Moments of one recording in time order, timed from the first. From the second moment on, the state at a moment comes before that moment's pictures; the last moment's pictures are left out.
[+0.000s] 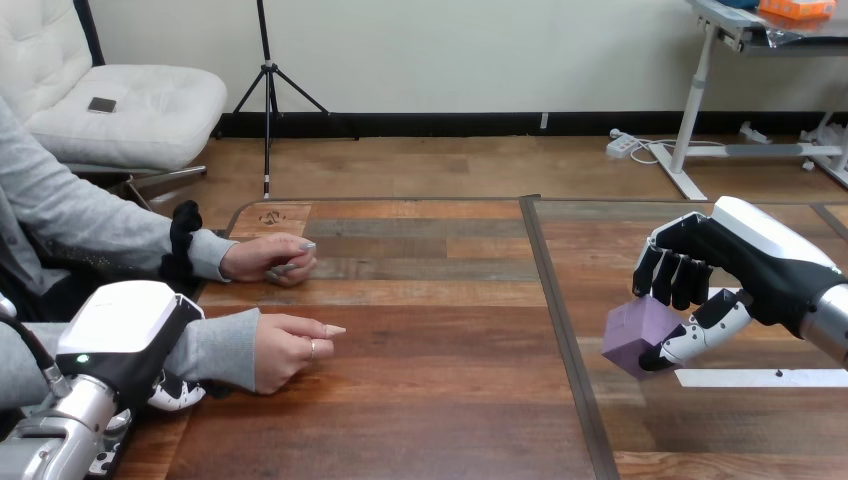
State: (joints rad) left arm -0.36 0.69 -0.35 0.93 0.79 -0.40 0.34; right arm -0.36 -0.78 0.14 0.59 -0.28 -0.50 0.28
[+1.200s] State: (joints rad) left arm -0.25 0.69 -0.29 0.74 0.71 -0.40 0.44; right arm -0.36 -0.77 0.14 0.59 -0.28 -0.52 0.25
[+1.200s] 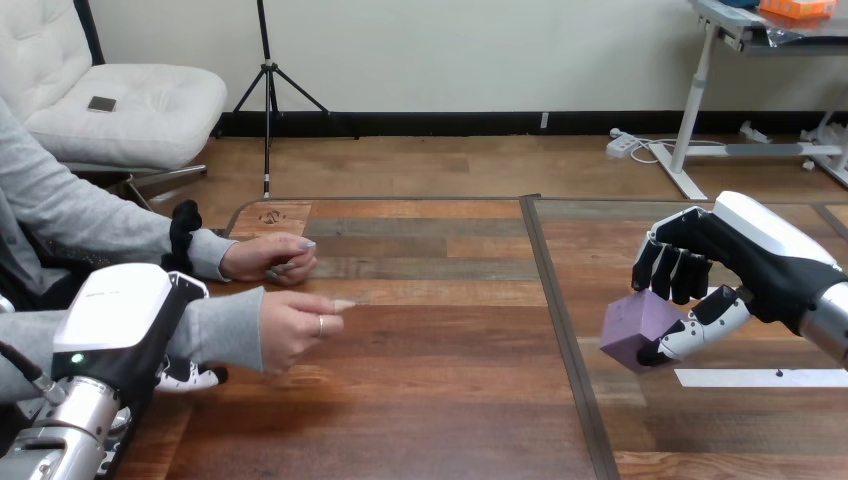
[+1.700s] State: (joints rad) left arm -0.21 0.69 -0.25 0.60 0.70 -0.39 0.43; right arm -0.36 -0.73 0.14 0.60 -0.28 -0.51 0.25
